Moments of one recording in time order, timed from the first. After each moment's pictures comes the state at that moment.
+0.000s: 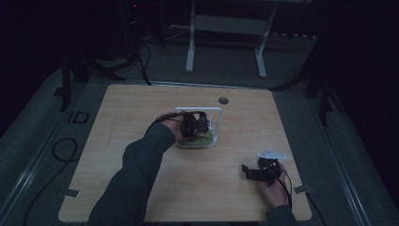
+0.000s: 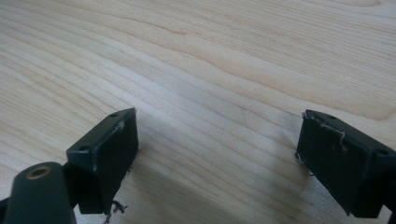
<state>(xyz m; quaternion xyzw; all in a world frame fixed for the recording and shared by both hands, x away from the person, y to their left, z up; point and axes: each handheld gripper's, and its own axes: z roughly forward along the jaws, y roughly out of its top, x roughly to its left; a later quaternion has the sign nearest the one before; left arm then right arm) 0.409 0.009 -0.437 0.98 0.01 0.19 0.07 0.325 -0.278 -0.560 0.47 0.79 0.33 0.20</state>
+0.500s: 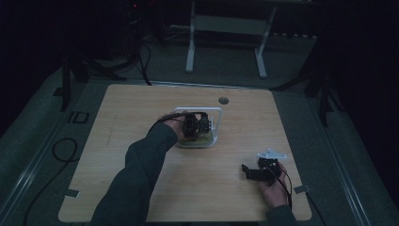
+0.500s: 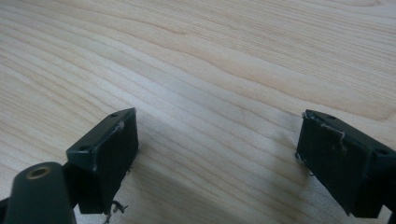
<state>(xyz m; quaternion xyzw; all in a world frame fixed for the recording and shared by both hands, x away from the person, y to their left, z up) 0.415 0.004 -0.445 0.98 0.02 0.18 0.06 0.325 -0.278 -0.560 0.47 0.79 0.33 0.20</state>
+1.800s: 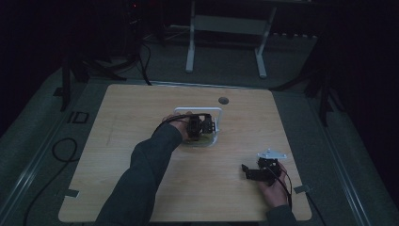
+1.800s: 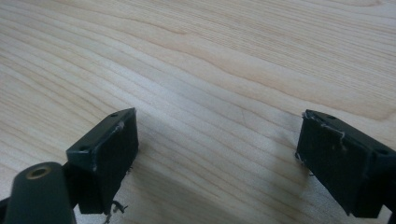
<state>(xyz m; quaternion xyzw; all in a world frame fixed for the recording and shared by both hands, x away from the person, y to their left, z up) 0.424 -0.010 -0.461 0.98 0.02 0.20 0.03 0.325 -0.278 -0.560 0.47 0.79 0.33 0.20</state>
